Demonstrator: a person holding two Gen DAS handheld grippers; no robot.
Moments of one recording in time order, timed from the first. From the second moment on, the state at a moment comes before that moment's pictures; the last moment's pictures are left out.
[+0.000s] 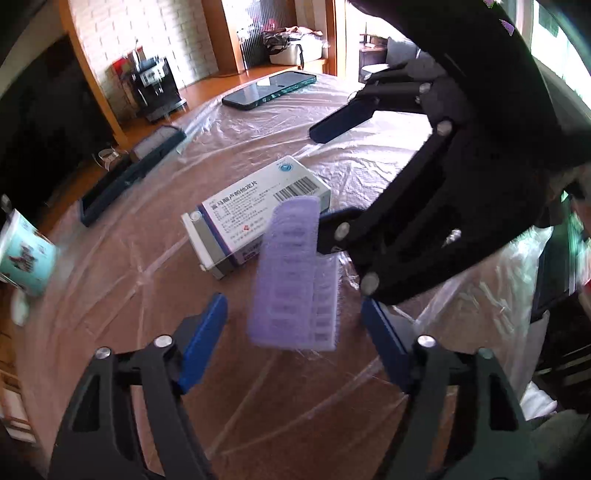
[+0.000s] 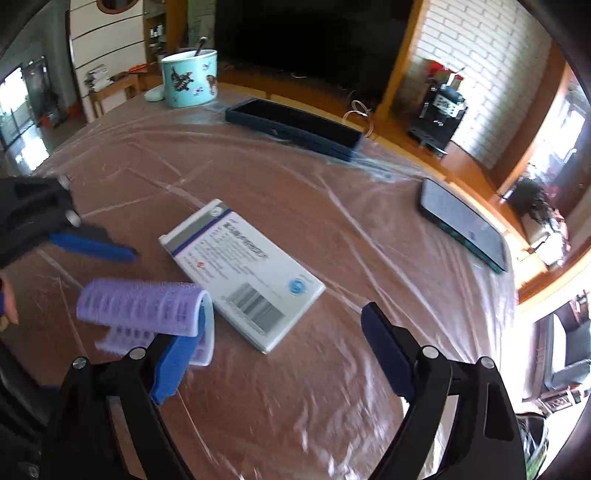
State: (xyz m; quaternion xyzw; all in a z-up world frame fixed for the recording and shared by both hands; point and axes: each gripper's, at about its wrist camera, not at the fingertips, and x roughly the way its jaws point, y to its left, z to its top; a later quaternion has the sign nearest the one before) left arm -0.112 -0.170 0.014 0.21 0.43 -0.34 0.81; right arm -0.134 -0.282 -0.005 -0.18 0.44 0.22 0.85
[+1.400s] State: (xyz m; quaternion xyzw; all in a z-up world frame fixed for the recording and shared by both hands) left arm -0.081 -0.110 0.020 0.18 0.45 -0.28 0.83; right arm -0.110 -0.229 -0.002 -0.12 0.45 0.25 0.85
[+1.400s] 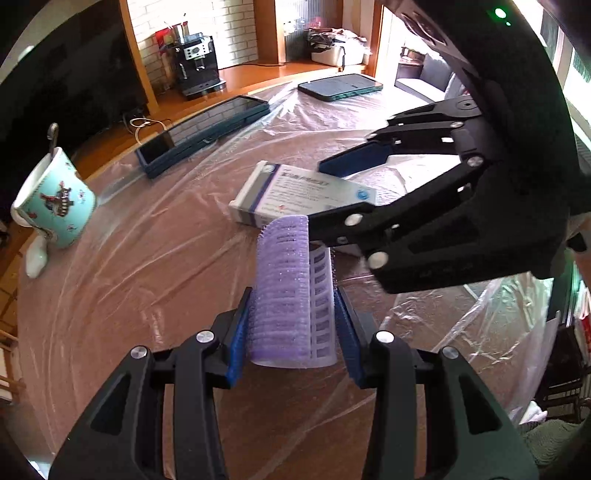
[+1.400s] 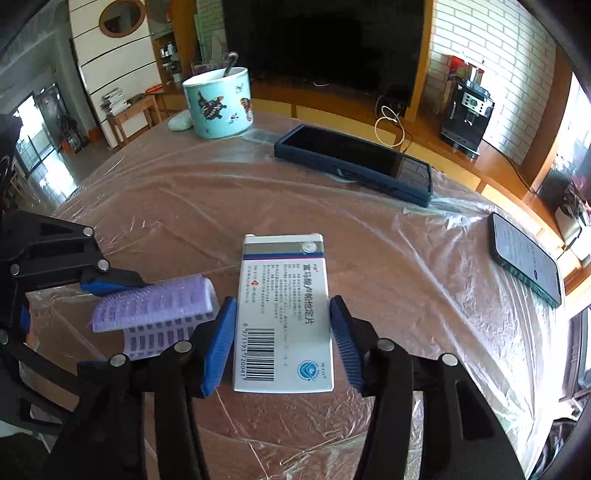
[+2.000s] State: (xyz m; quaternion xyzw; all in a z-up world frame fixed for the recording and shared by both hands) left arm -0.076 -0.085 0.018 0.15 0.45 -0.24 0.85; right arm -0.131 -0.233 -0.002 -0.10 0.44 0.23 0.86
